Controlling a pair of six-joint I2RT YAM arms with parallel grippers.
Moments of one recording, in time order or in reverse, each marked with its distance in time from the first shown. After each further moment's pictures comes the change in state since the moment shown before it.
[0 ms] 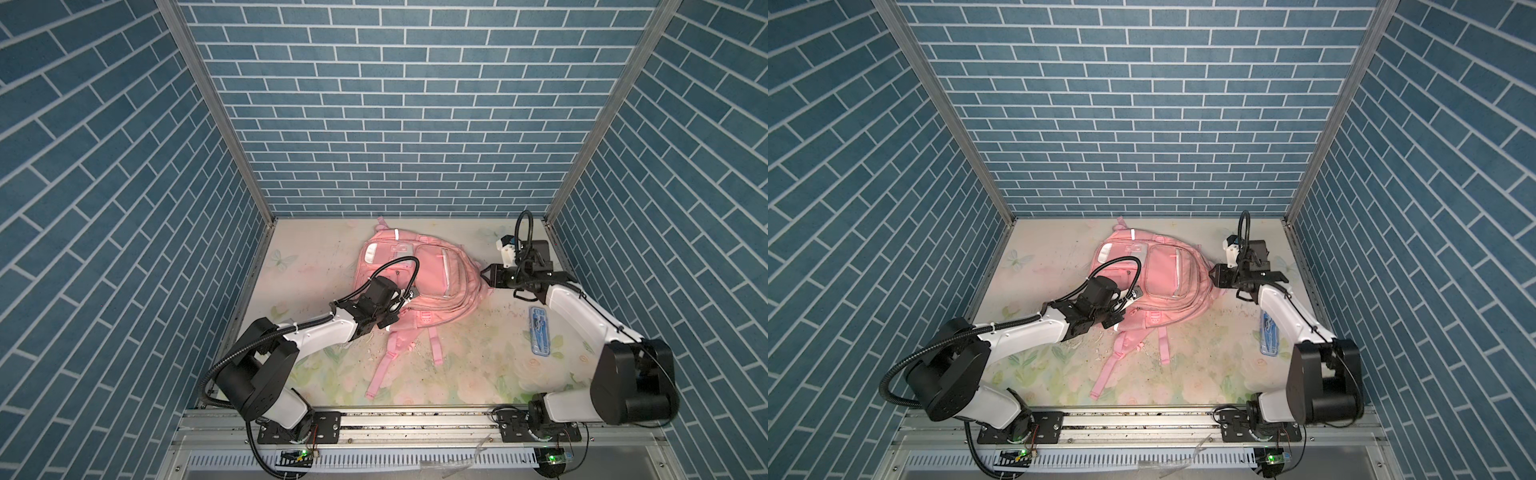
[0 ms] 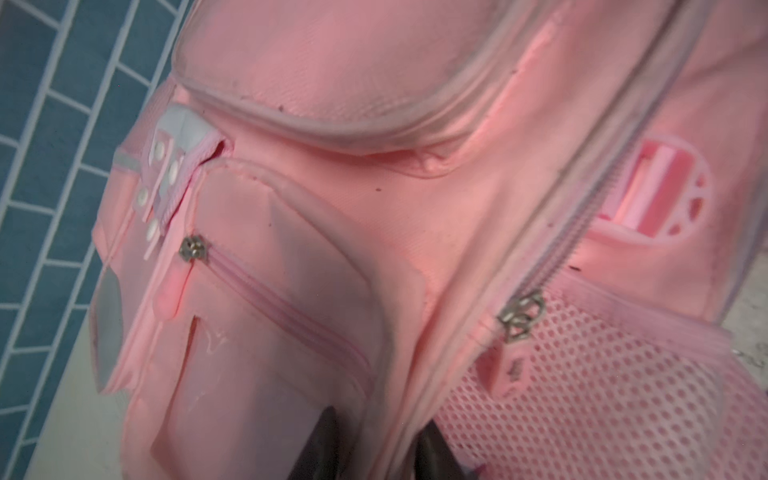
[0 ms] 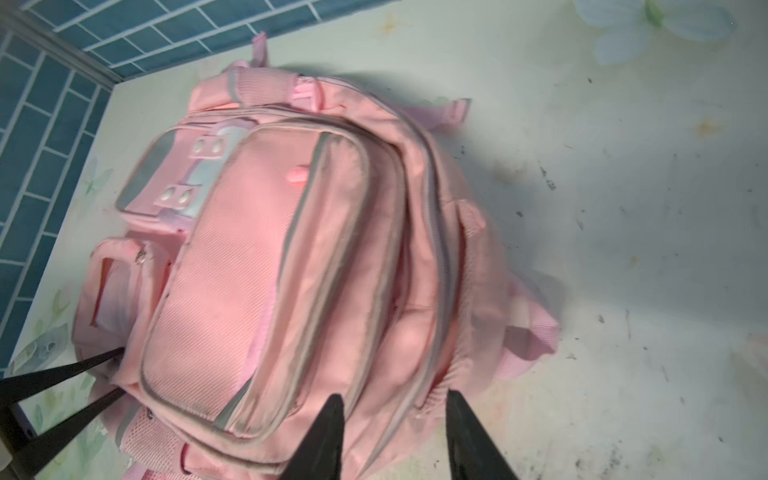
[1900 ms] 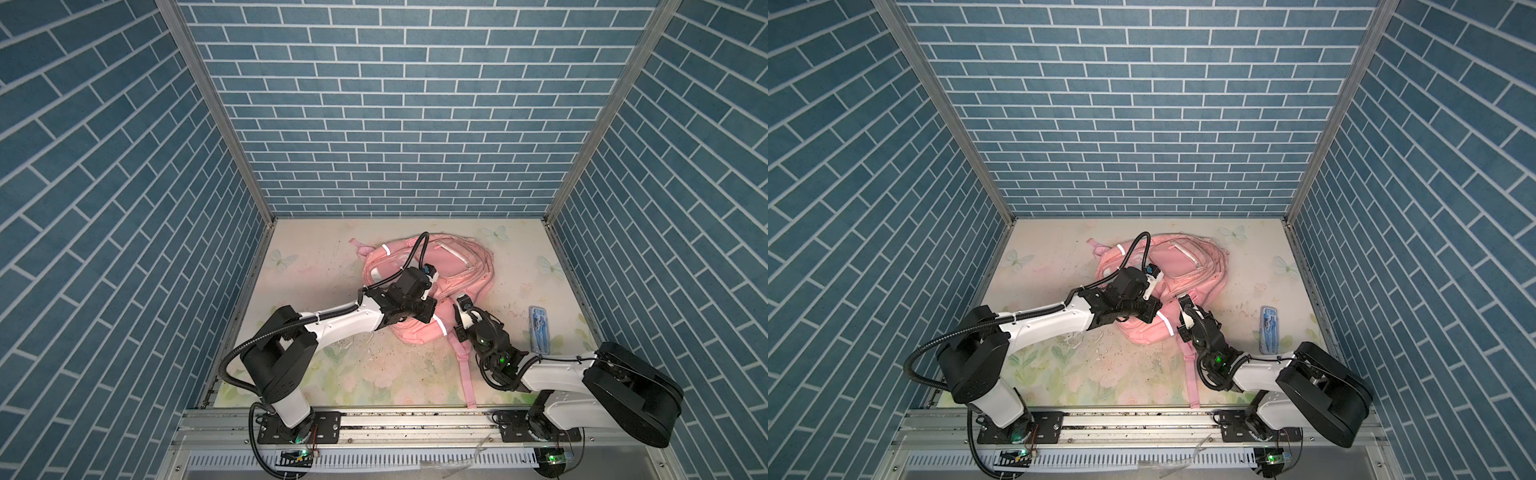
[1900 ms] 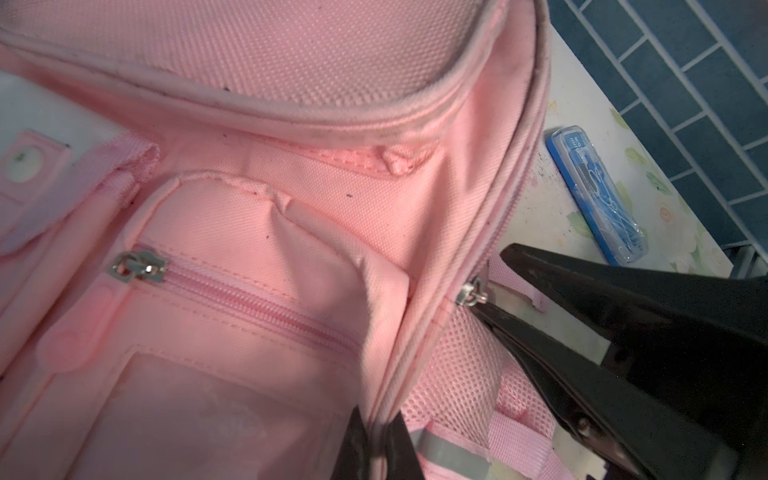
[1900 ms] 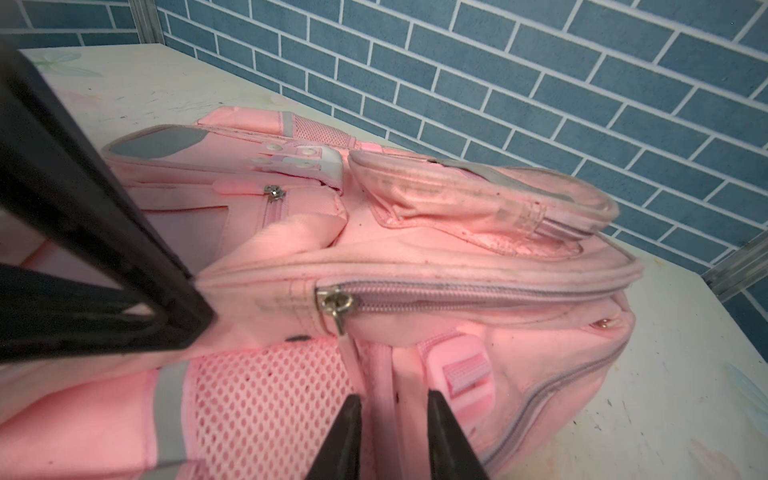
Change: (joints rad) left arm -0.145 0.150 0.290 -0.111 0.239 -0.881; right arm 0.646 -0.035 -0.707 1.173 0.801 -0.266
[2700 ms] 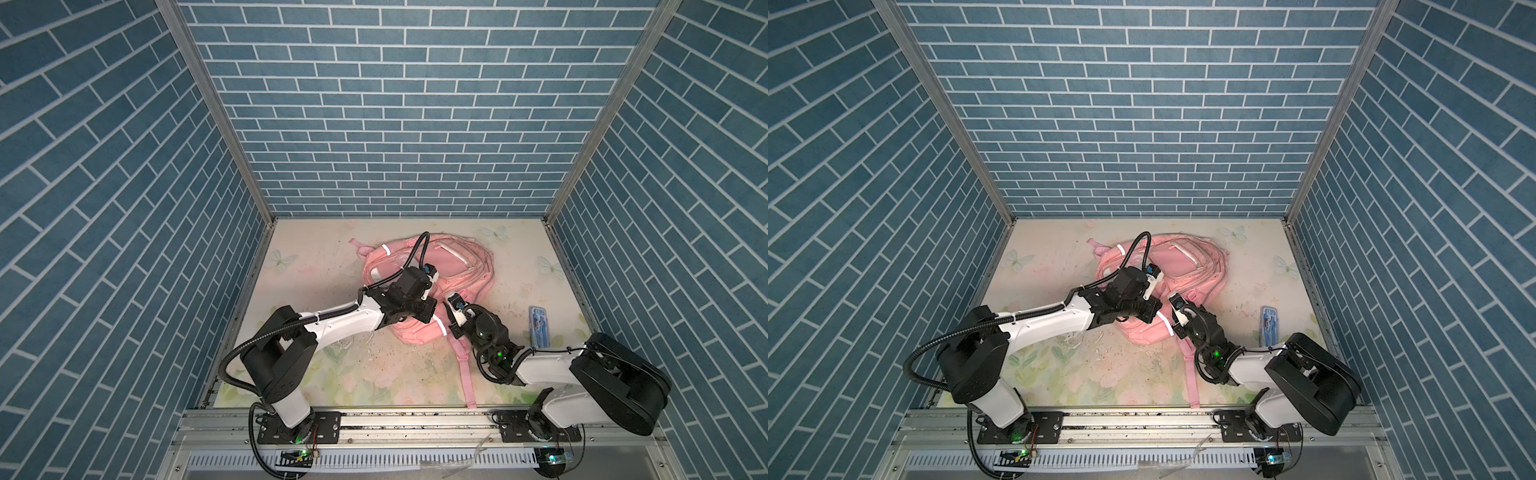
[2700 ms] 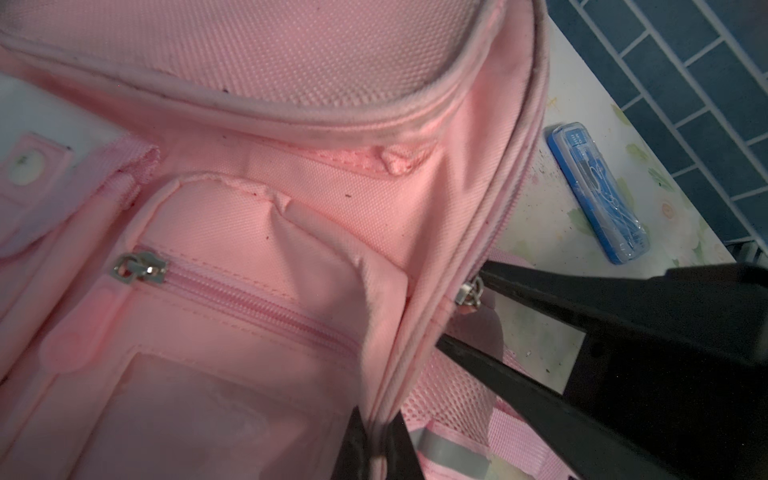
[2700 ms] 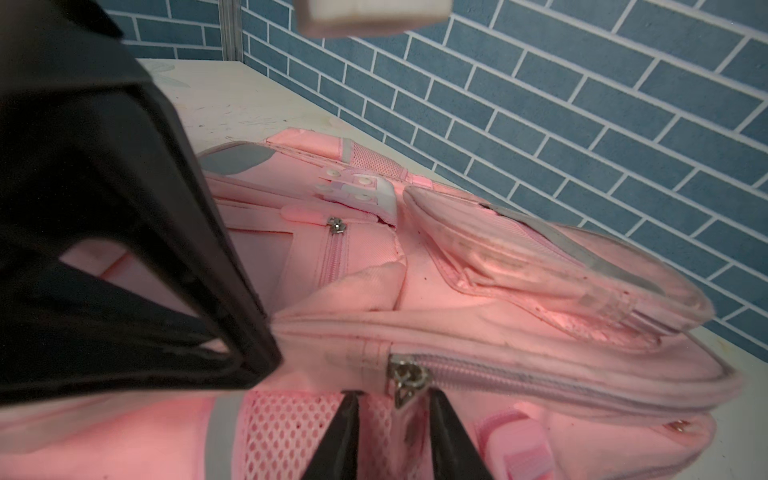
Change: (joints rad) left arm 0.000 0.000 0.007 -0.014 0.000 0.009; right arm -0.041 0.103 0.061 0.093 -0.185 -0.132
